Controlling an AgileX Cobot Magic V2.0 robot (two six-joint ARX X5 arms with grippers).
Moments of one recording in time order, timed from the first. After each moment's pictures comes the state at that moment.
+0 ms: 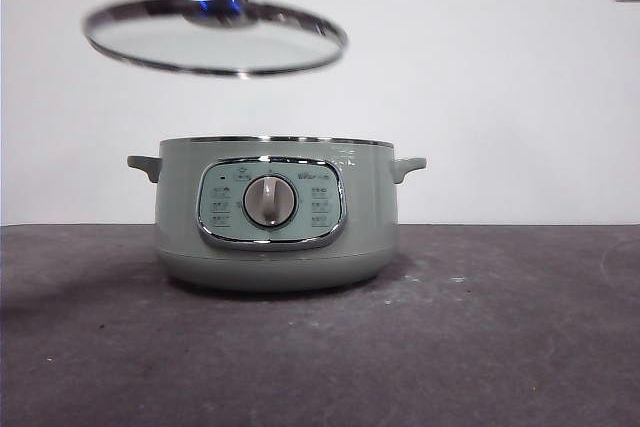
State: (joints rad) left arm -0.37 1.53 1.49 -0.53 0.25 0.11; right arm 0.62 1.05 1.67 -0.85 0.05 -0.06
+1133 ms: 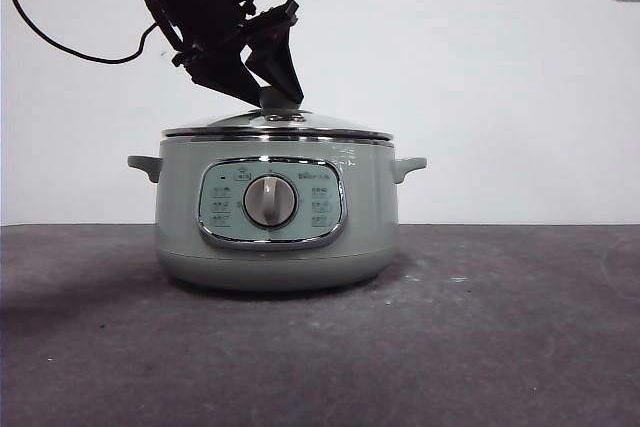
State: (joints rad) left arm -0.43 1.77 1.49 -0.33 0.22 0.12; right arm 0.62 1.05 1.67 -0.96 0.06 -0.06
